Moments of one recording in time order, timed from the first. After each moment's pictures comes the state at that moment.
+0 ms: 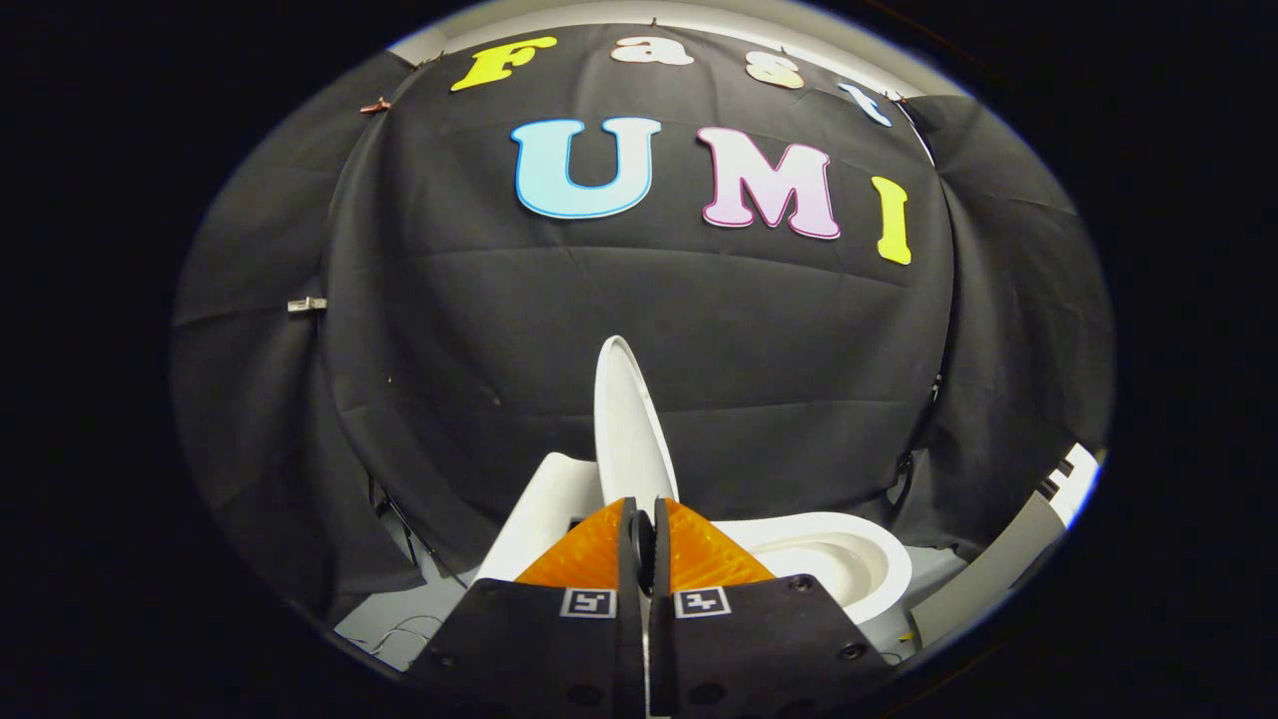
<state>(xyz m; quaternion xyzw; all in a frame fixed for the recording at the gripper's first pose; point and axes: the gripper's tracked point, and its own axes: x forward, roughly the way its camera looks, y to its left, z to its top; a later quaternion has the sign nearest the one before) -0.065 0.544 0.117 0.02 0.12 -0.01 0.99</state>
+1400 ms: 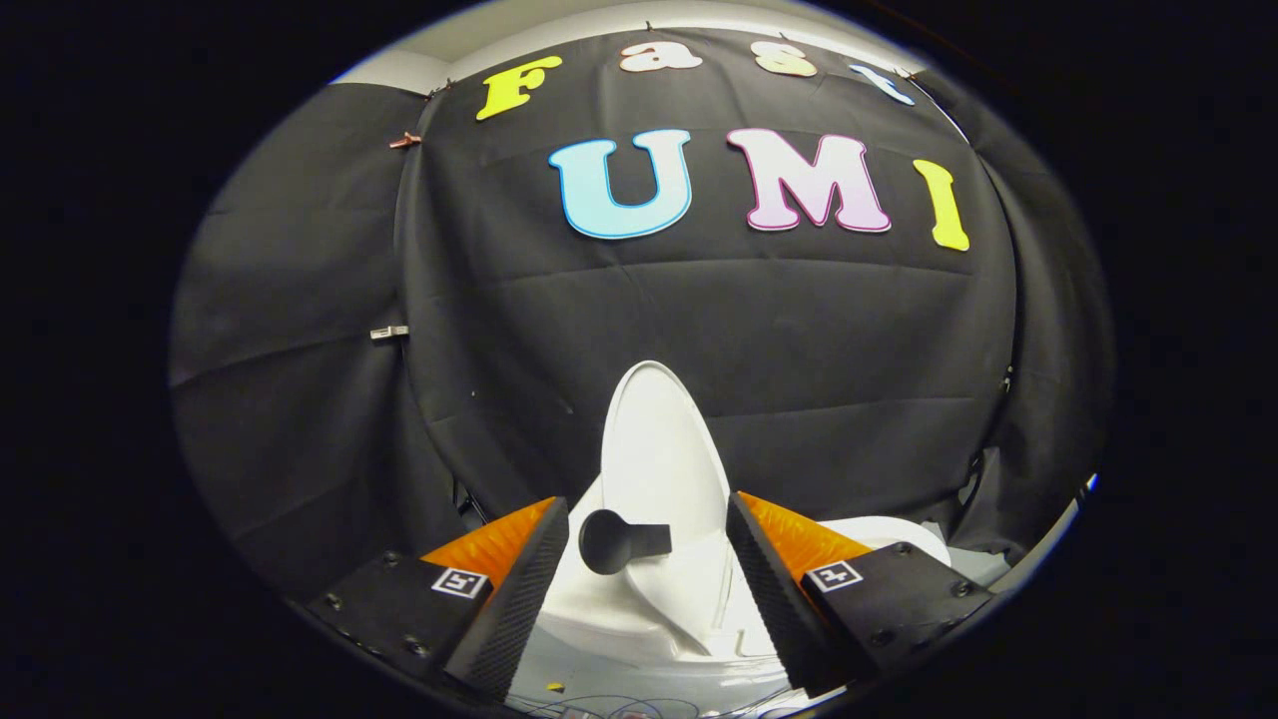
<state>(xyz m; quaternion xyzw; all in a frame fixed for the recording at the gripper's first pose) -0.098 0.519 0.156 0.06 0.11 0.12 0.98</state>
